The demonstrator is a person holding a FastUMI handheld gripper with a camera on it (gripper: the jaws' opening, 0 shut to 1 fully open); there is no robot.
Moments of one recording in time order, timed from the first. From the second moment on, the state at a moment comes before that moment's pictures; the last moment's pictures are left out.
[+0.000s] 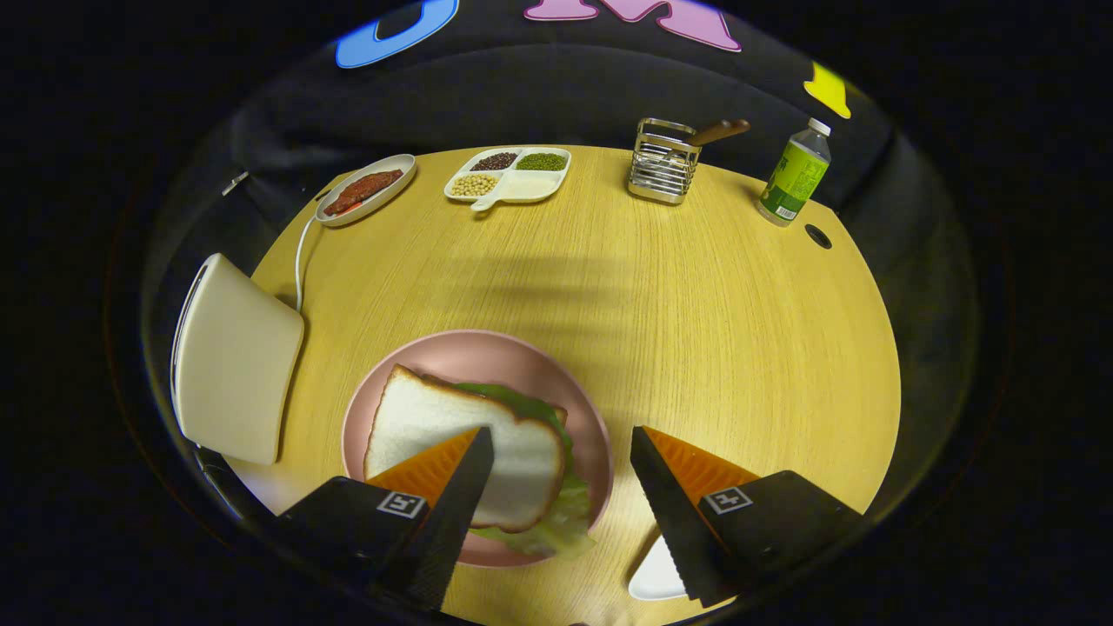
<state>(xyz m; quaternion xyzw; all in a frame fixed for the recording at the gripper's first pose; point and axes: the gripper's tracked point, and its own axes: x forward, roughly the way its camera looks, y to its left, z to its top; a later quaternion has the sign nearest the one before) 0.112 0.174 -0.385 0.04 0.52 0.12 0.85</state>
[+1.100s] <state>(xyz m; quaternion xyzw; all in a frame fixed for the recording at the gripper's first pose) 0.067 0.141 -0.113 0.09 0.23 0.17 0.95</state>
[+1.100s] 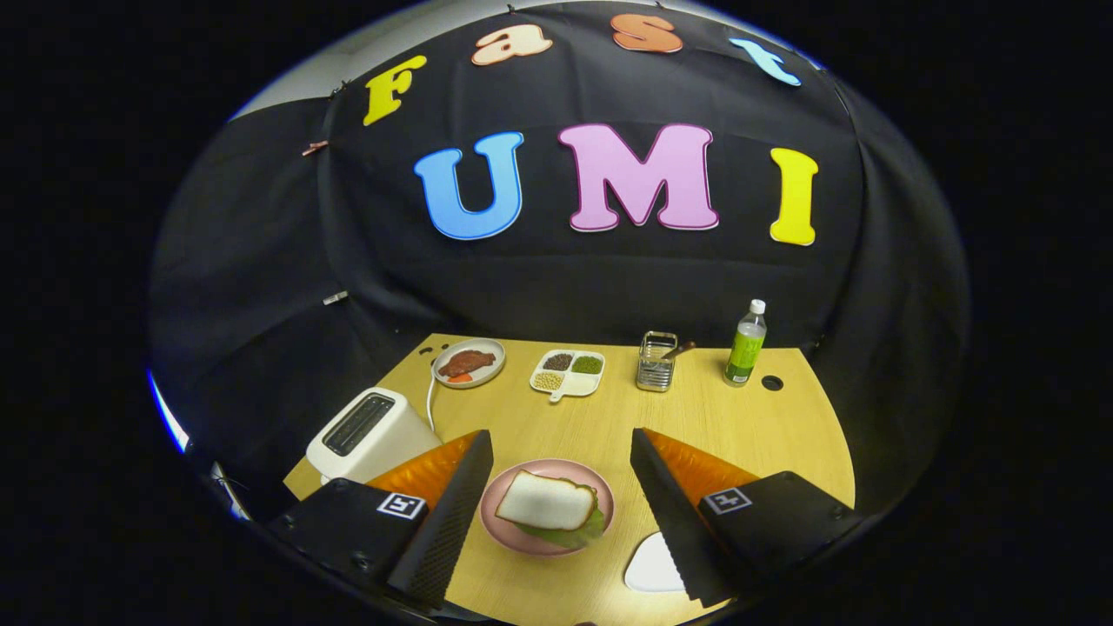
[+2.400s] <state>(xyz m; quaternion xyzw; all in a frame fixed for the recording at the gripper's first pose) 0.011 0.119 -0.074 0.06 0.15 0.11 0.98</state>
